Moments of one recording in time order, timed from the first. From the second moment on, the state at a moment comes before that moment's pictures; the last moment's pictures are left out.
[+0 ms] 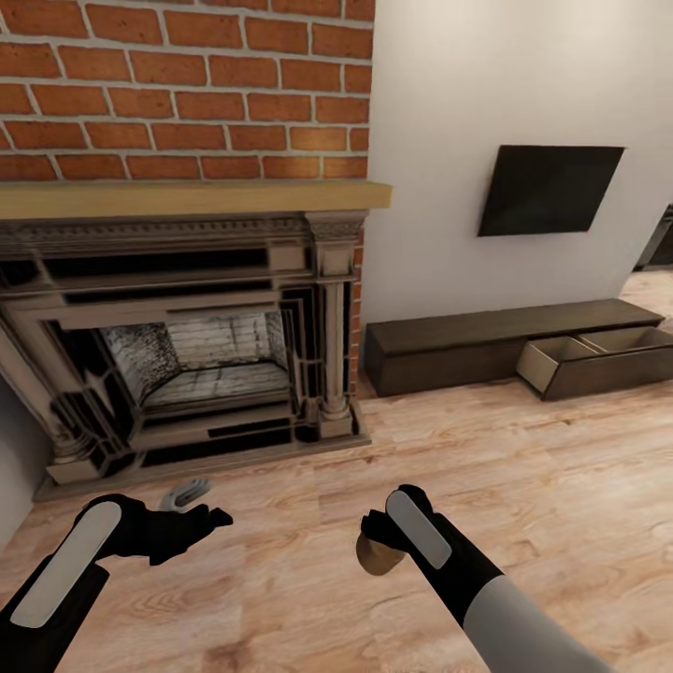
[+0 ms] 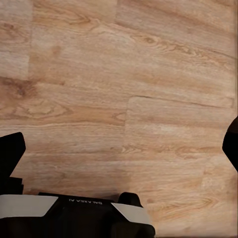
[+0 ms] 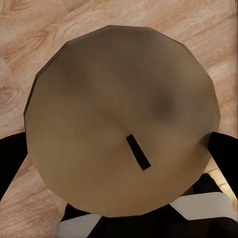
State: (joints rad) left arm -0.36 0.31 -0.14 -1.50 1.52 0.99 0.87; right arm -0.65 0.06 0.54 -0.88 -1.20 0.65 -0.90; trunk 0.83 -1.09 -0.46
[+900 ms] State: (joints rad) left arm -0.36 0.31 -0.14 -1.50 1.52 0.99 0.87; right arm -0.65 0.06 0.54 -0.88 -1.20 0.65 -0.90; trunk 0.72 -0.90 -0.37
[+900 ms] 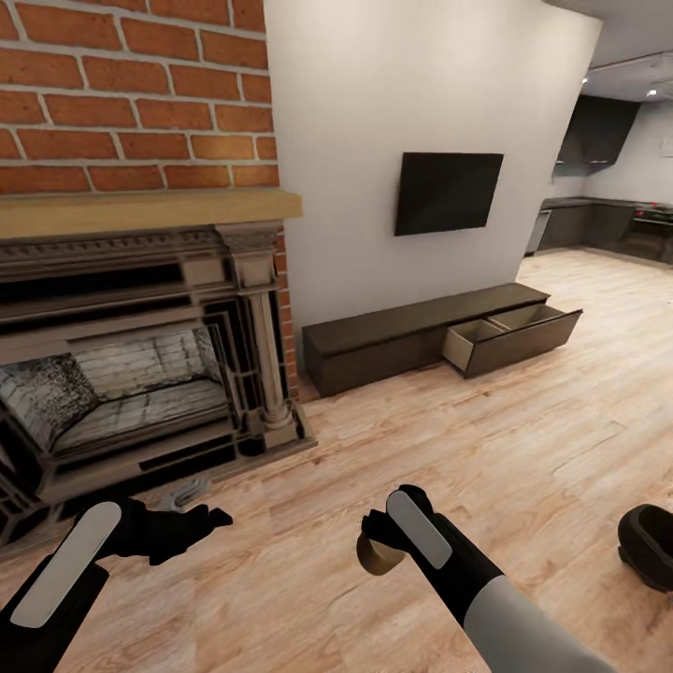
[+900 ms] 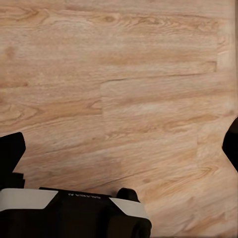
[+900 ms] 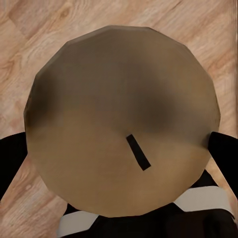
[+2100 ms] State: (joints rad) left arm -0.36 0.31 -0.13 -1.50 1.52 0.99 0.87; right arm -0.65 0.06 0.54 -0.88 -1.20 0.65 -0.90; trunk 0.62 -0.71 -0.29
